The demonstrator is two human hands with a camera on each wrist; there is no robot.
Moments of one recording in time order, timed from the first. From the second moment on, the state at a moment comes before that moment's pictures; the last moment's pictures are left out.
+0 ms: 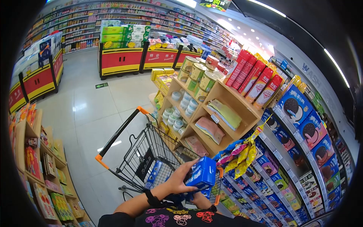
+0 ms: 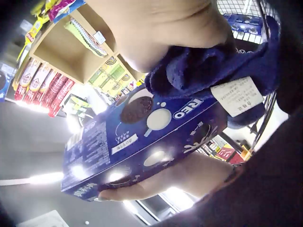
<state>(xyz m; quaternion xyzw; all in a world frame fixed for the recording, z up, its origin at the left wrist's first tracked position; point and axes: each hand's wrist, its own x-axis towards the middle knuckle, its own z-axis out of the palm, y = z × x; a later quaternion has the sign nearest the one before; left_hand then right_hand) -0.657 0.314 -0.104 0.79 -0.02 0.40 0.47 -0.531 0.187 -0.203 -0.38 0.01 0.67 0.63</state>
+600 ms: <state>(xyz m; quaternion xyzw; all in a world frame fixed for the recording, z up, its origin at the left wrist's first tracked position) -0.662 0.306 -0.131 0.84 0.07 0.28 0.46 -0.502 0.163 -0.110 -0.60 -0.28 0.12 0.74</state>
